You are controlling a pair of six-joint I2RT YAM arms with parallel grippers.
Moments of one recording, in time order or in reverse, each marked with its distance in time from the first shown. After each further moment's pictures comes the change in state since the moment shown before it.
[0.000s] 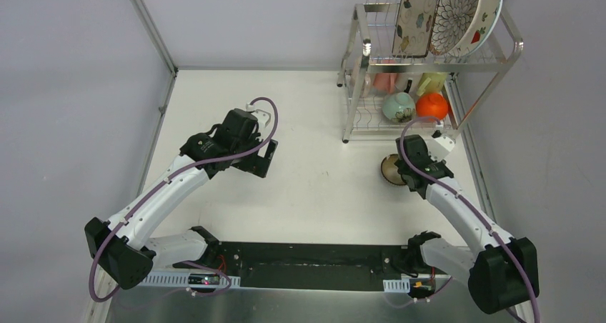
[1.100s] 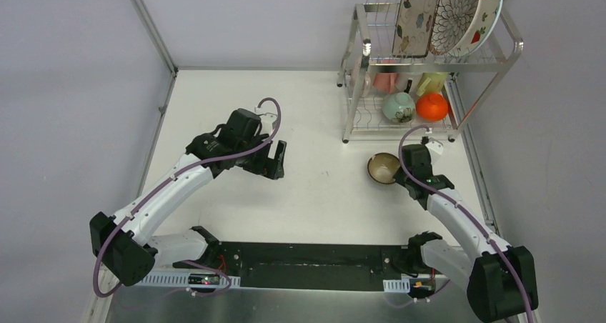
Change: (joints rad) left arm 0.000 0.025 -0.018 0.068 0.254 -0.104; right arm -0.057 -0.059 -0.147 0.159 -0.264 -0.190
